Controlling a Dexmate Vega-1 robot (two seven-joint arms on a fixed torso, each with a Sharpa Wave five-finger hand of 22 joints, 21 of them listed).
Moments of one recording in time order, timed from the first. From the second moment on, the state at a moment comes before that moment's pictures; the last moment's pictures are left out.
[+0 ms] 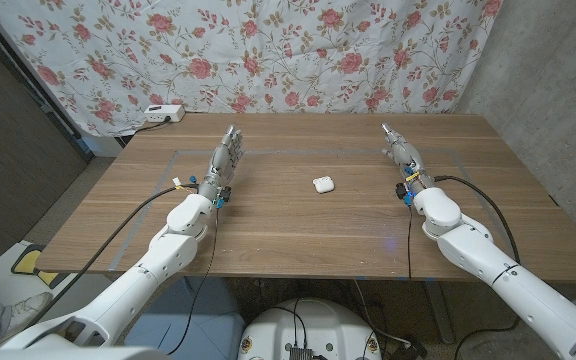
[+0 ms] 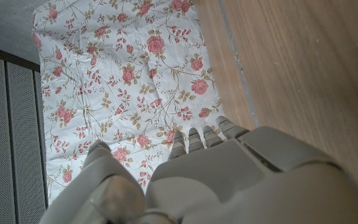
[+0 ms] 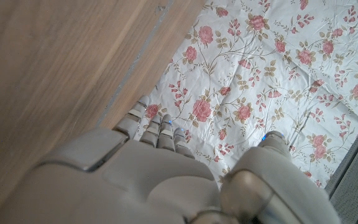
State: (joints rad) left arm 0.91 0.50 0.38 -1.34 -0.62 -0.37 -0.03; left_hand 0.21 0.10 0.20 -0.10 0.19 -0.01 -0.08 0.18 0.17 -0.04 -0.04 0.21 0.19 -0.07 -0.03 0.18 0.17 0.00 -0.01 0.19 0.17; right arm -1.00 -0.63 -0.38 -1.63 0.38 0.12 -0.30; right_hand 0.33 -0.04 0.06 -0.08 0.23 -0.06 0.08 0.20 0.19 0.06 0.10 0.21 0.20 -0.03 0.04 0.20 0.19 0.17 0.09 0.19 0.17
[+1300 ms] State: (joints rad) left arm 0.93 0.49 0.38 -1.35 -0.62 -0.40 -0.02; left_hand 0.22 0.11 0.21 -0.10 0.19 0.00 -0.07 0.18 0.17 -0.04 -0.04 0.21 0.19 -0.07 -0.03 0.18 0.17 0.00 -0.01 0.19 0.17; right arm -1.09 -0.70 -0.42 -1.86 0.15 -0.11 -0.48; right_hand 0.36 -0.03 0.07 -0.10 0.22 -0.05 0.08 0.20 0.19 0.08 0.11 0.21 0.20 -0.04 0.05 0.20 0.19 0.17 0.09 0.19 0.17
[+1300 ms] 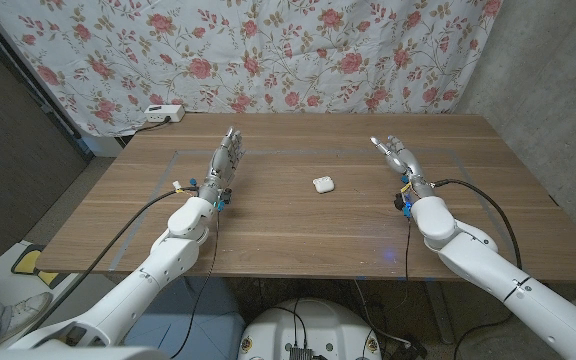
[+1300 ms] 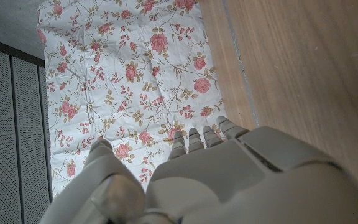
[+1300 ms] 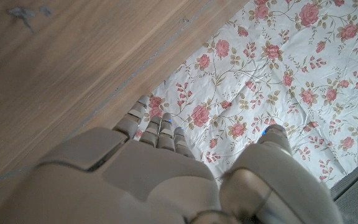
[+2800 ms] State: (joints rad) left arm 0.95 0.51 0.36 -1.36 -0.63 -0.41 -0.03; left_hand 0.22 0.11 0.22 -0.11 0.19 0.00 -0.07 0.18 0.17 -0.04 -0.04 0.21 0.19 -0.07 -0.03 0.18 0.17 0.00 -0.01 0.19 0.17; right arm -1.17 -0.68 -0.47 -2.01 -0.04 -0.33 -0.59; right_hand 0.39 -0.02 0.09 -0.12 0.21 -0.04 0.09 0.20 0.19 0.11 0.12 0.22 0.20 -0.03 0.05 0.20 0.19 0.18 0.09 0.19 0.17
